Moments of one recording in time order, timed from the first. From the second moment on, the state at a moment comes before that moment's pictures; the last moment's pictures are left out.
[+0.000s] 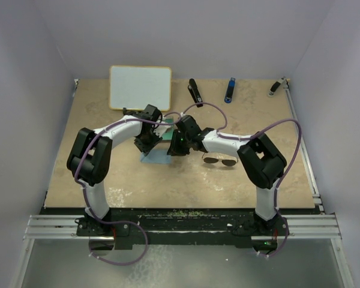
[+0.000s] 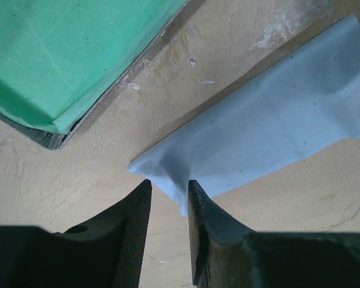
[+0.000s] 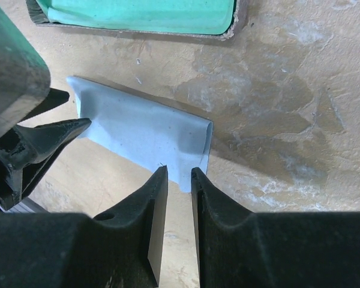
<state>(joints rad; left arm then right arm) -0.45 1.88 1.30 -0.78 -0.01 0.31 0.75 1.93 1.24 -0.20 -0.12 0.84</state>
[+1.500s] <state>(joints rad) -0.44 1.73 1.25 -0.78 -0.07 0.31 0.76 1.87 1.26 -0.29 -0.04 0.79</state>
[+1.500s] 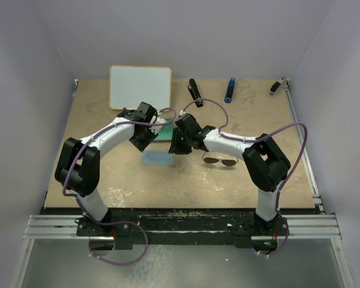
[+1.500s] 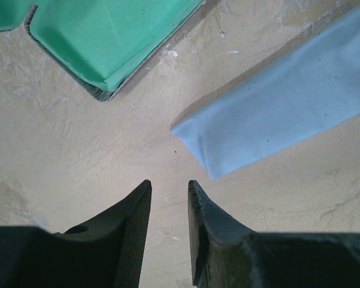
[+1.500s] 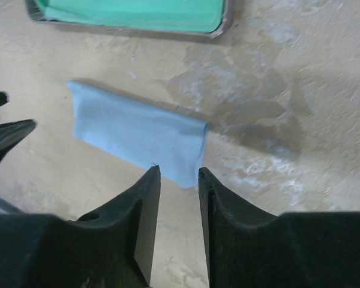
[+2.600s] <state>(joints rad) -0.26 1.77 1.26 -0.77 0.30 0.31 0.71 2.02 1.30 -0.19 -0.16 0.71</state>
